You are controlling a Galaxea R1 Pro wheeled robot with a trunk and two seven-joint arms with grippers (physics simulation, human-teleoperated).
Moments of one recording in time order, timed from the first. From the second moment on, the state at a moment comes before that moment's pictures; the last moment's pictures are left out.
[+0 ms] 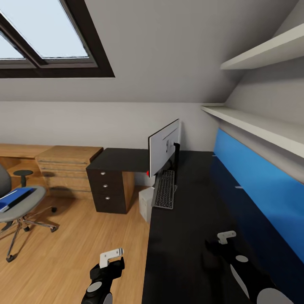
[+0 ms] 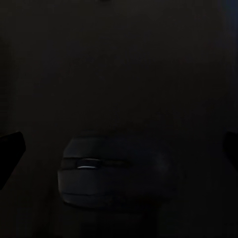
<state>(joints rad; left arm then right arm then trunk) -0.07 -0.12 -0.21 -1.29 0.25 0.37 0.46 -0.54 -0.16 -0.04 -0.44 0.11 -0.08 0.14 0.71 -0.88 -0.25</state>
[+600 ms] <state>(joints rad) -0.07 -0.12 -0.21 -1.33 0.25 0.37 0.47 -0.57 -0.15 -0.04 -0.45 0.06 0.04 0.14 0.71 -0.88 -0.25</state>
